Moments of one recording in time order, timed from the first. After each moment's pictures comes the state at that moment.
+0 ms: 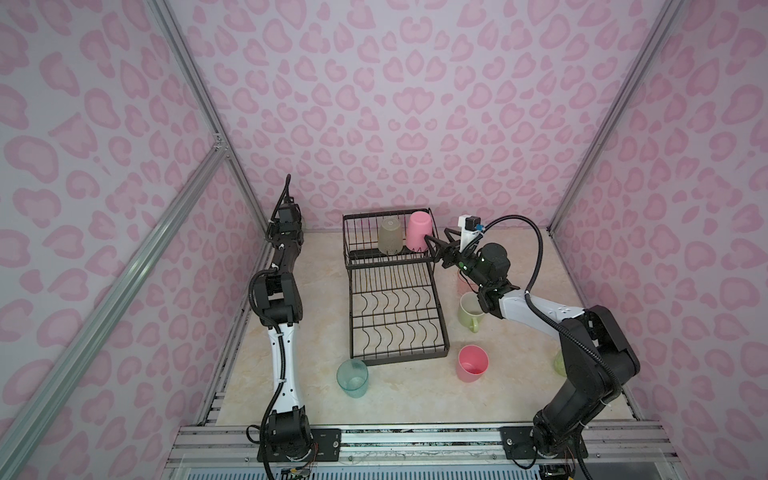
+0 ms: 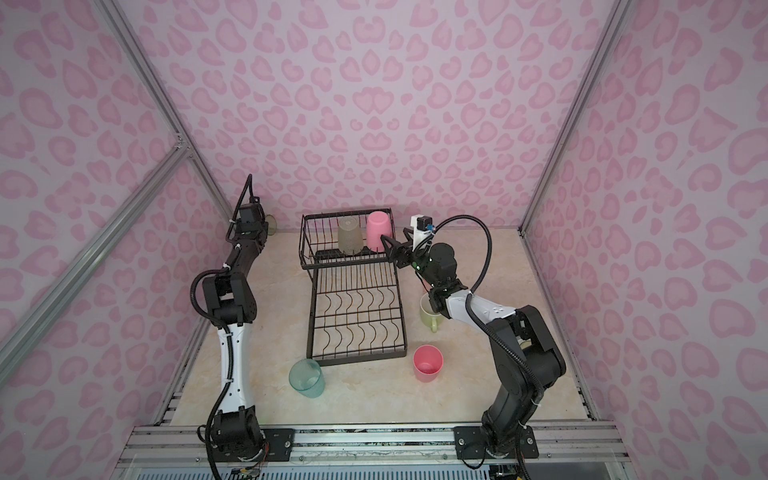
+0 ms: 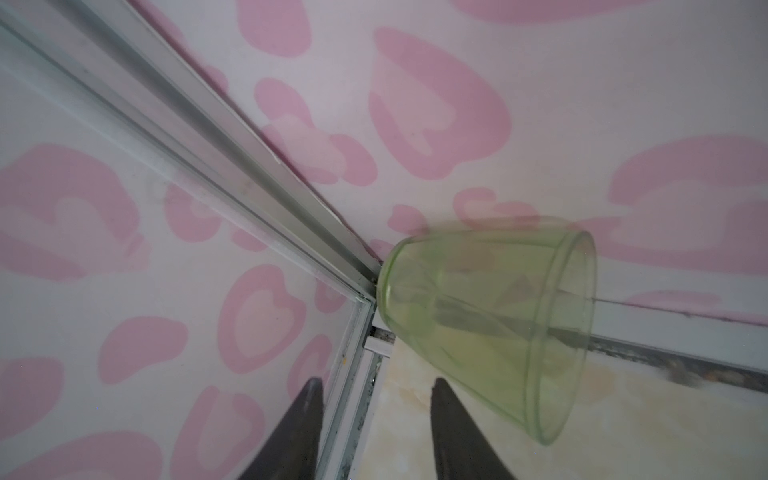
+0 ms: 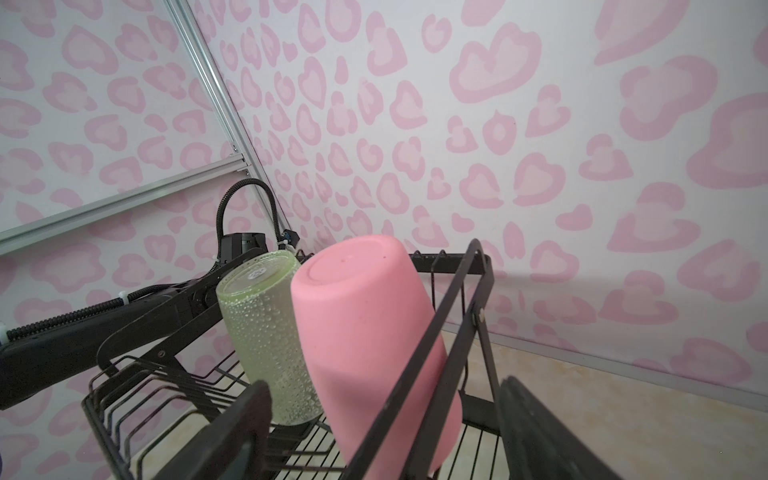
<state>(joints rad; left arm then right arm) 0.15 2.71 2.45 -0.22 -0.44 0.28 0.41 1.70 1.01 0.78 -0.24 0.35</state>
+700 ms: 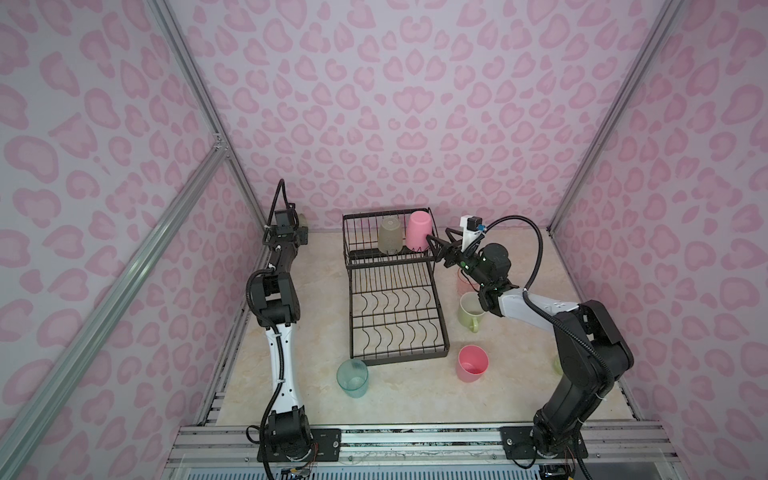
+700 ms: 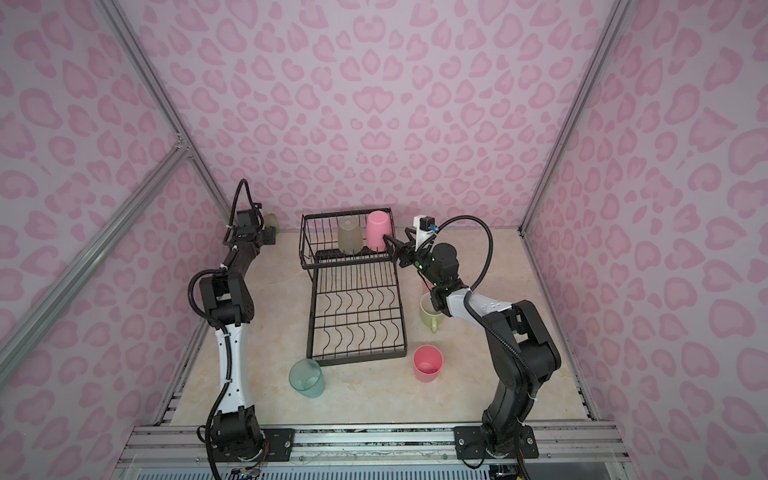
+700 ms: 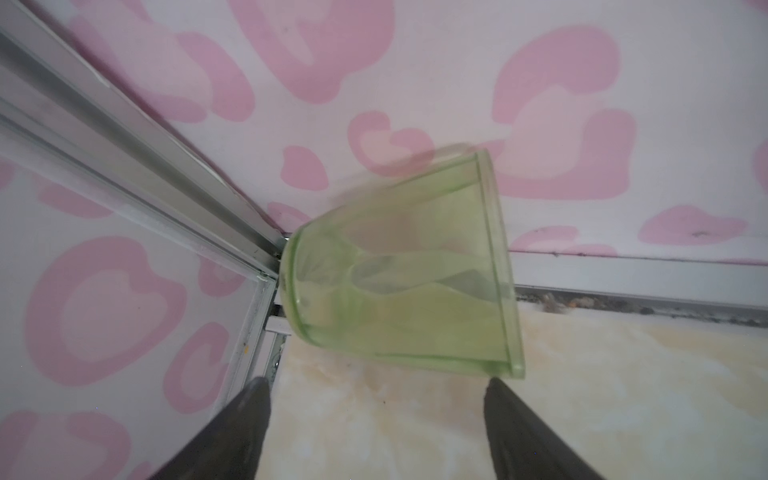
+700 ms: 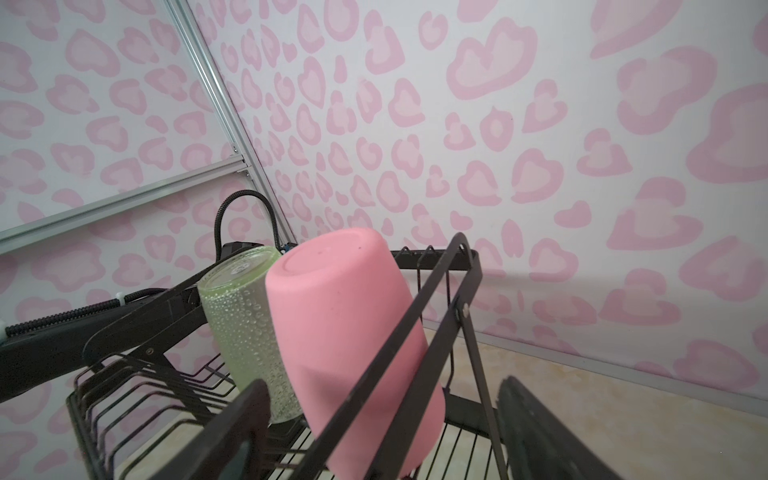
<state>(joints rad) 0.16 2.71 2.41 -0.30 -0.15 0.20 0.38 1.76 1.02 0.85 -0.30 0.36</state>
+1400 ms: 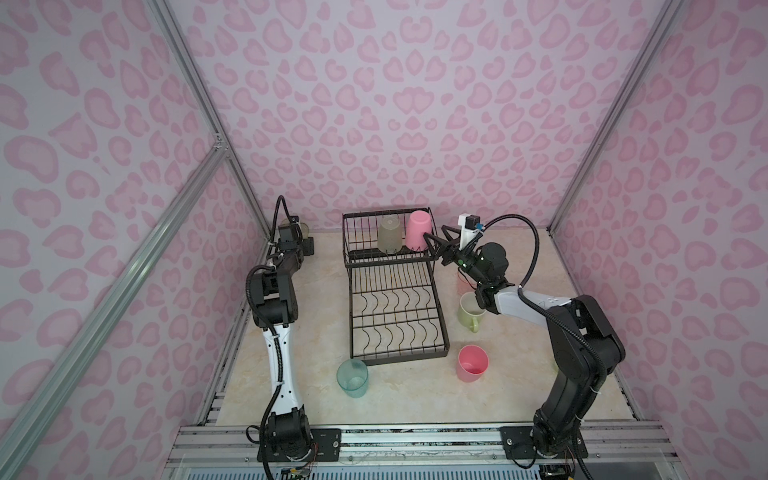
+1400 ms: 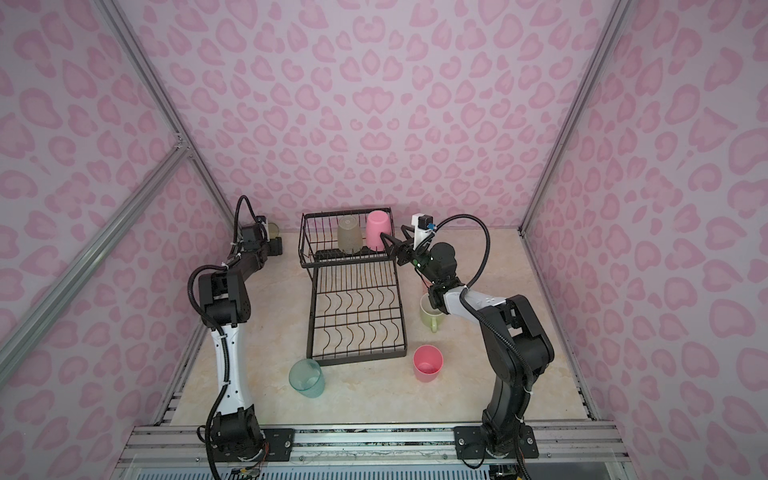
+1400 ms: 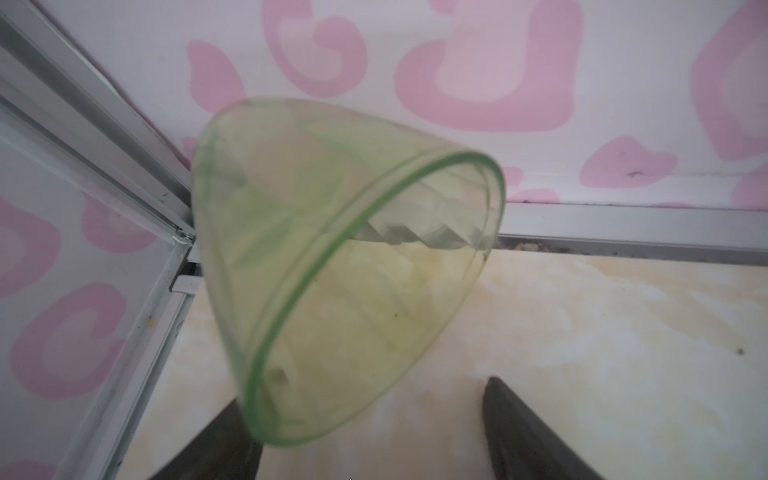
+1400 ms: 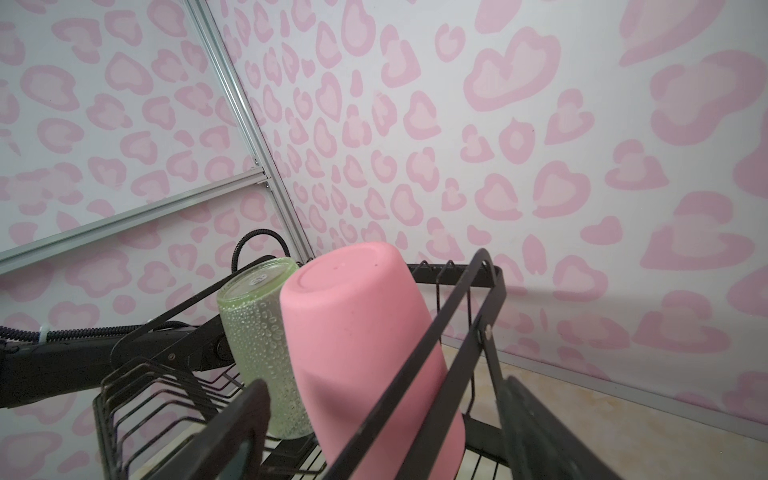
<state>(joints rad) 0.16 2.62 2.04 0.02 -0.04 0.11 0.38 1.81 1.04 0.91 -0.33 0.39</state>
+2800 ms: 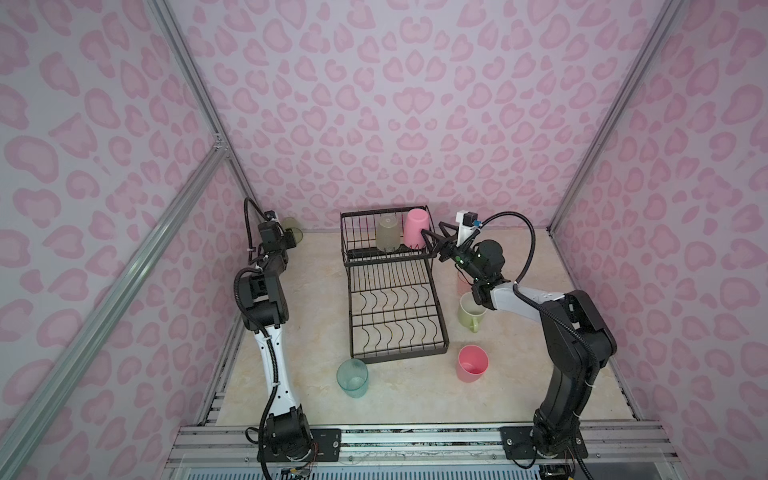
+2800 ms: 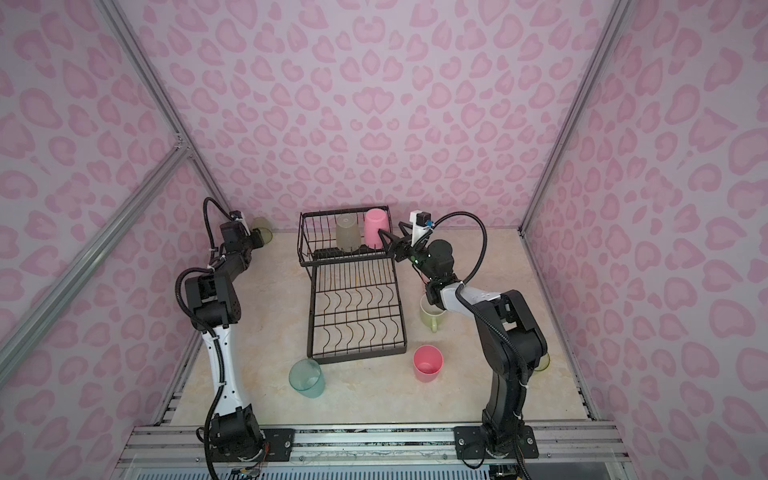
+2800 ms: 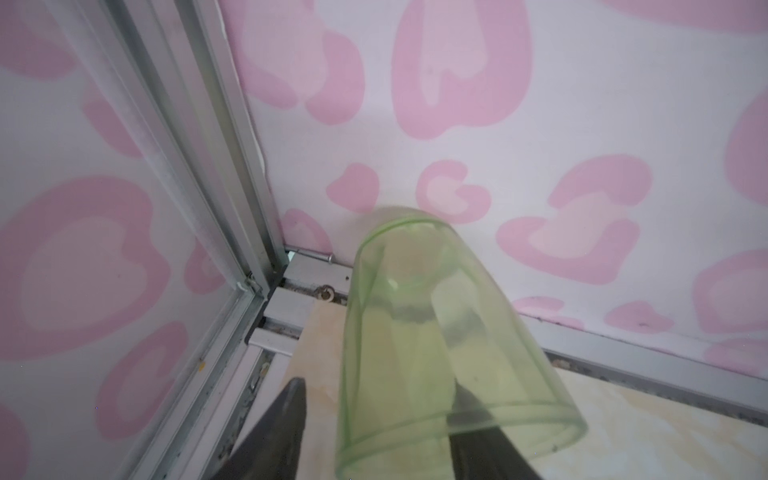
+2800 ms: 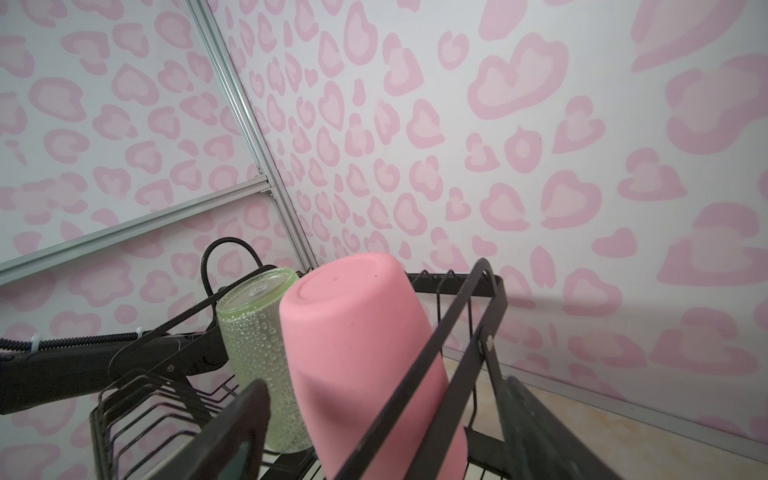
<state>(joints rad) 0.26 2.62 2.08 0.15 0.07 -0.06 0.38 1.87 1.10 0.94 -0.33 0.40</state>
